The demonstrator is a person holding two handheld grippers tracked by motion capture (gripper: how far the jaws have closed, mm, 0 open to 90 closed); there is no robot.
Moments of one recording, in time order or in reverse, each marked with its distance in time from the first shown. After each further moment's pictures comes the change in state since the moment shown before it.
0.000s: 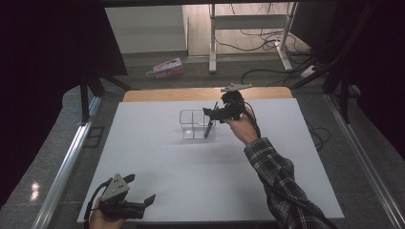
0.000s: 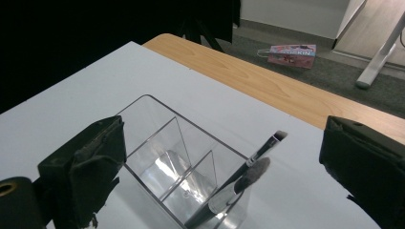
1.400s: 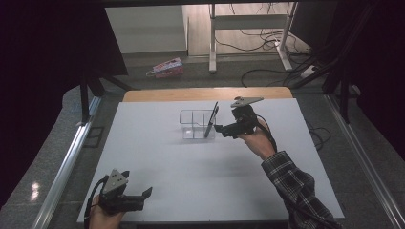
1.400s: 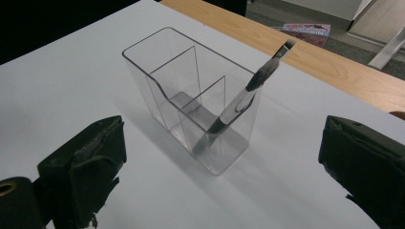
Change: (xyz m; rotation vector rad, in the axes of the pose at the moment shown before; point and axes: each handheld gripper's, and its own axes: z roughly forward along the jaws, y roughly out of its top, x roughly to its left) left arm 0.012 0.000 0.007 0.027 0.113 -0.077; right arm 0.003 -0.036 -0.041 0.092 0.042 -0.068
